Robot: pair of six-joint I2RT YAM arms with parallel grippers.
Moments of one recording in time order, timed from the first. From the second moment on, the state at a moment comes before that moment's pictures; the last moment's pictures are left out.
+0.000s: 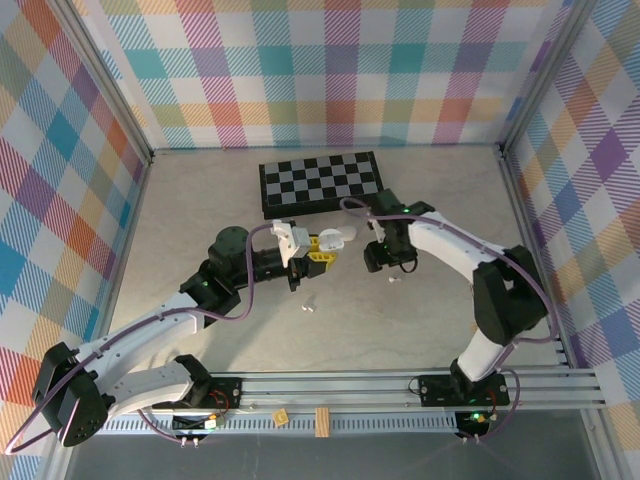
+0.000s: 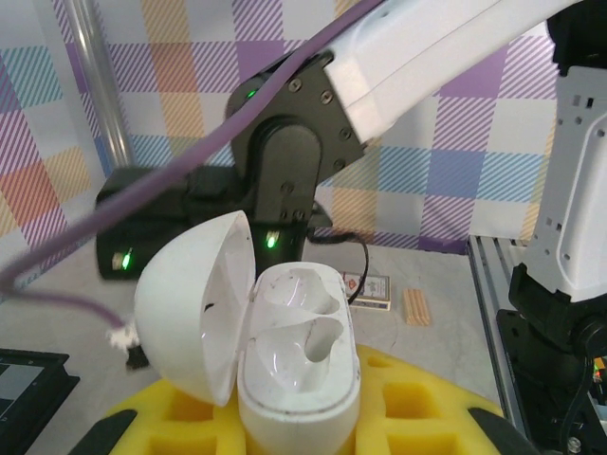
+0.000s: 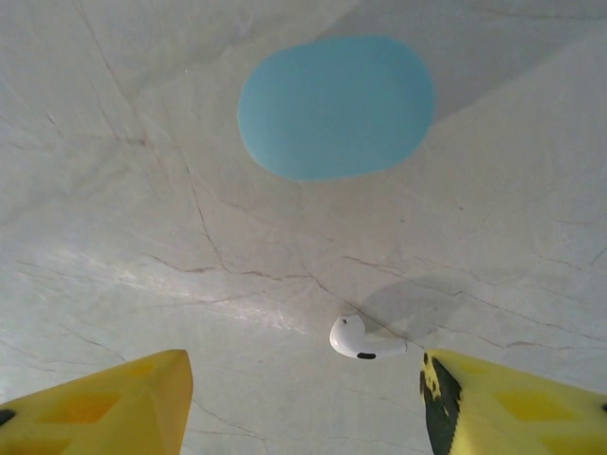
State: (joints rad) left arm -0.74 1.04 0.72 0.28 0.55 0.08; right arm 0.54 1.70 1.23 -0.93 0.06 0.15
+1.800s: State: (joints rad) left arm -0.74 1.00 0.70 0.26 0.56 0.11; right arm 0.69 2.06 1.40 -1.21 0.38 -0.16
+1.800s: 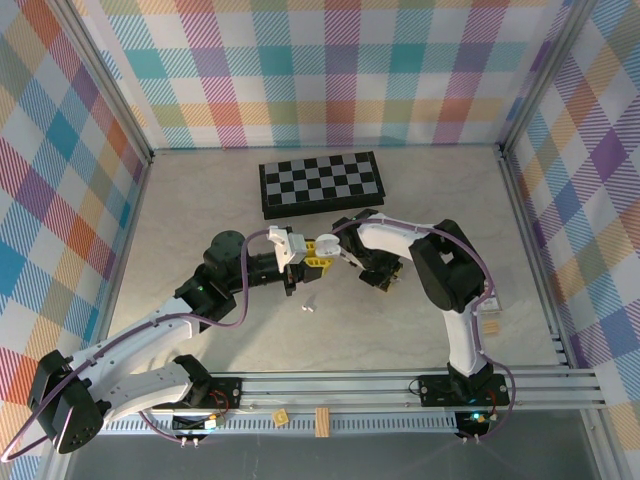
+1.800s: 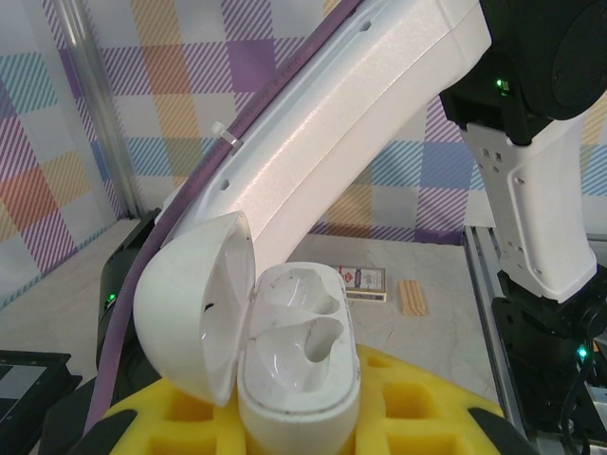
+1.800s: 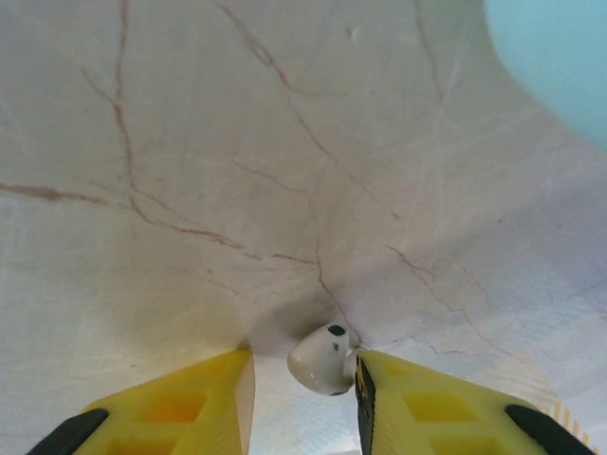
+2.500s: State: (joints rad) left arm -0.74 1.00 0.68 0.27 0.55 0.11; right arm 0.67 1.97 1.40 -1.14 0.25 -0.14
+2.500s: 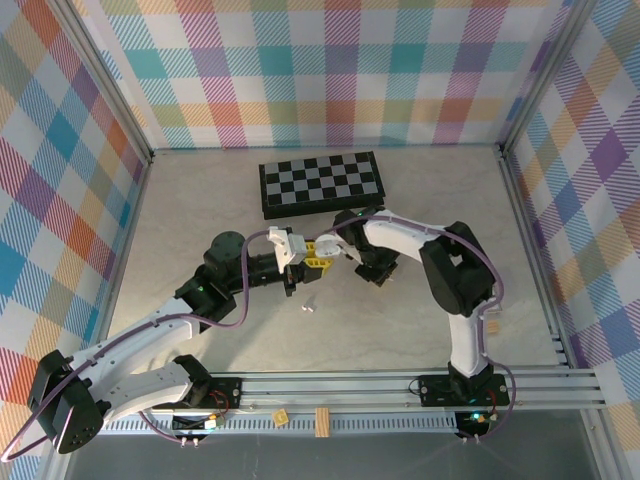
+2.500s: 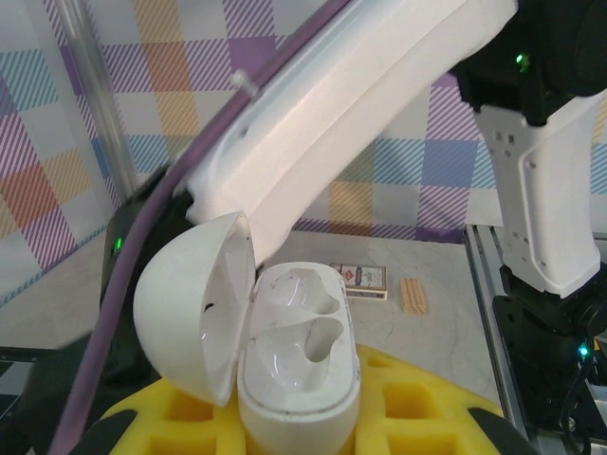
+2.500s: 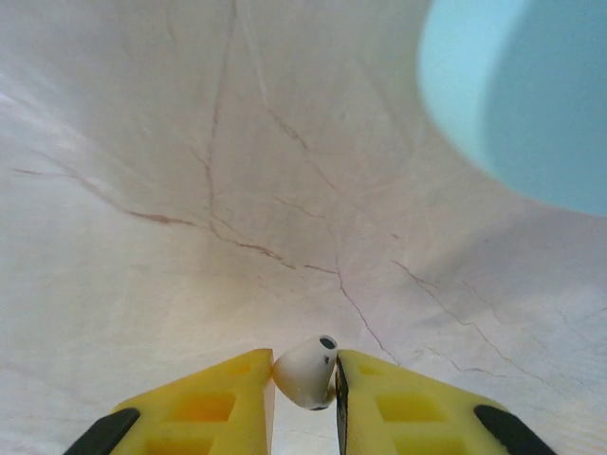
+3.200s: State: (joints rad) left arm -0.73 1.17 0.65 0.41 0.33 0.11; right arm 0.47 1.42 1.32 -0.92 -0.41 0.02
